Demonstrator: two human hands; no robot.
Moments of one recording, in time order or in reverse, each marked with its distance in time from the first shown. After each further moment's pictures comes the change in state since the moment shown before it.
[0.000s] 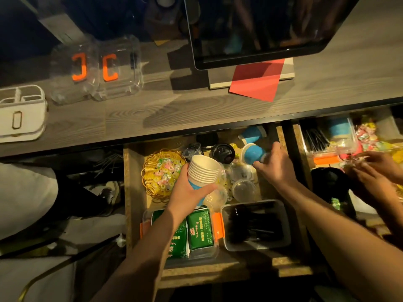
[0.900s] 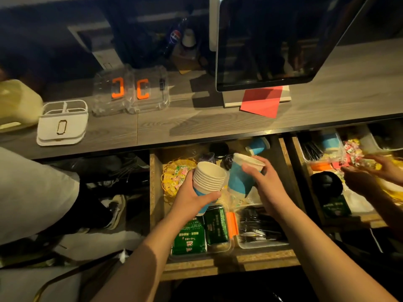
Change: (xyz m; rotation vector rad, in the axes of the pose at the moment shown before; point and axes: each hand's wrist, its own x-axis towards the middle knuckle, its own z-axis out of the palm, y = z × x) left_hand -0.072 0.011 -0.067 0.014 -0.042 0.139; right_hand -0.133 -0.132 -0.031 0.976 -0.203 0.133
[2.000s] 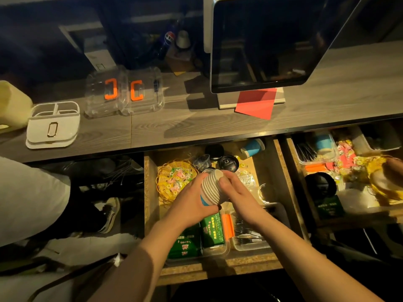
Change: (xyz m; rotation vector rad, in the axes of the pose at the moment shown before) left_hand 0.004 0.007 0.005 0.391 -0.173 0.132; right_hand -0.017 0.021 0.035 -0.219 -0.270 0.013
